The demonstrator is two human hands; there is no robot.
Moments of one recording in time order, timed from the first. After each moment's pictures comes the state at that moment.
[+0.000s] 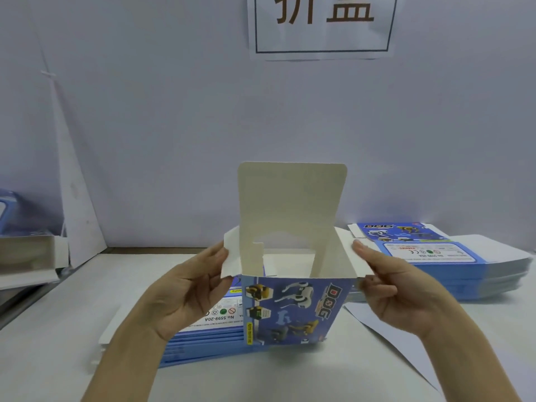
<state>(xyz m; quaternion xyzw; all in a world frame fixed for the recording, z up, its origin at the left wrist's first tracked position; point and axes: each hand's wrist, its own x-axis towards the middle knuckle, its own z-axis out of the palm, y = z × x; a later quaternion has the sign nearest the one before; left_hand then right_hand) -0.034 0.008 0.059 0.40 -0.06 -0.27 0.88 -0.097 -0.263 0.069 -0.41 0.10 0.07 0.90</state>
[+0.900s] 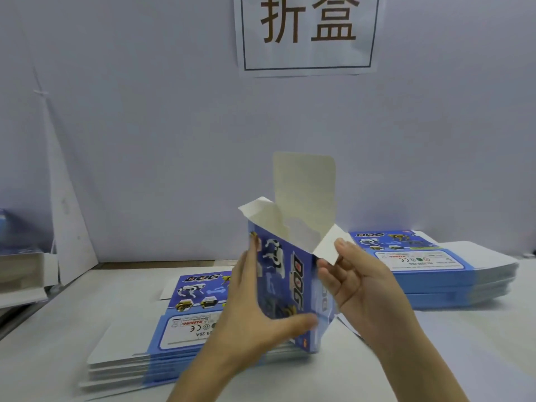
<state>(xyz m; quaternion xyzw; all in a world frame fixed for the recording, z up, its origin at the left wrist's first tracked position) -0.055 -0.064 0.031 0.80 -0.25 0.05 0.54 -0.097 -0.226 0.074 -0.40 -0.02 -0.11 0.91</state>
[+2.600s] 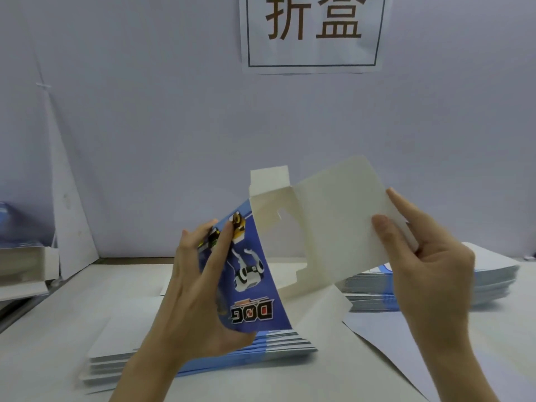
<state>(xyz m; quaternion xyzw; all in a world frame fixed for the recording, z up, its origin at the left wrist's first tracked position) -0.039 -0.008 0.044 0.77 -0.41 0.39 0.30 -0.123 -0.245 0.090 -0.68 -0.04 -0.56 0.48</state>
